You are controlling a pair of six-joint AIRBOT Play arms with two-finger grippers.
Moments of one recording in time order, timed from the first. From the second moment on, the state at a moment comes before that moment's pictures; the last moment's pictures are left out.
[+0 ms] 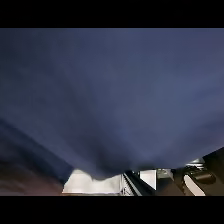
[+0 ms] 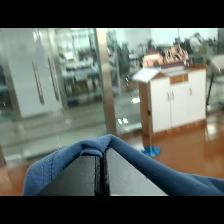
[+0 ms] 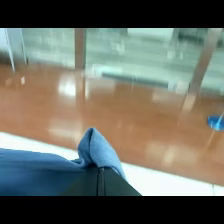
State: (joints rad) left arm 0.26 -0.63 1.87 0.88 -1.12 -1.25; right arm 0.11 -0.74 2.09 -1.44 1.52 1.50
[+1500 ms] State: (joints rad) left arm 0.21 -1.47 1.44 0.88 -1.00 -1.34; right arm -0.26 -1.89 2.02 -0.82 1.37 1.52
